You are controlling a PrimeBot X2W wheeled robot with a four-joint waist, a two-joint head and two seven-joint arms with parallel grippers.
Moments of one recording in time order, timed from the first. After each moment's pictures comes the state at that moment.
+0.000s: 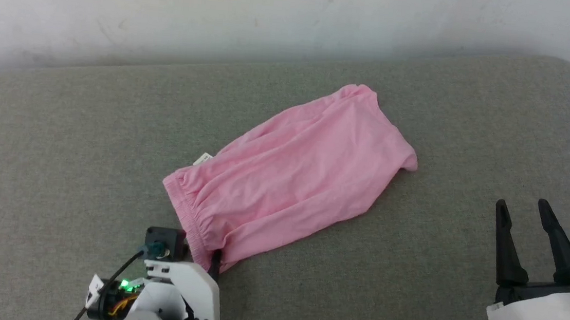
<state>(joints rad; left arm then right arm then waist) -0.15 0.26 -0.49 0.26 -0.50 0.31 0.18 0.00 -0.15 -0.06 0.02 0.19 0.13 -0.23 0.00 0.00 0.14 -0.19</state>
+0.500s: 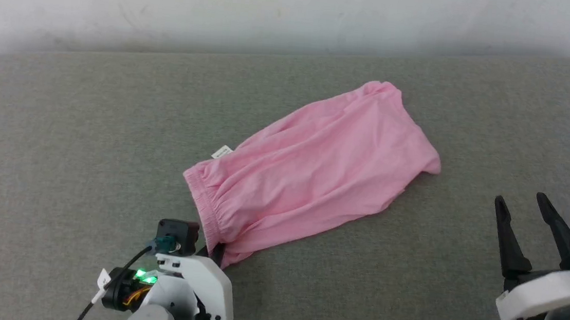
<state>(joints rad) -0.19 0.26 -0.52 0.22 -0.51 0.26 0.20 -0.05 -0.23 -0.03 0.06 0.19 0.13 -0.12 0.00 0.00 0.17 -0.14</state>
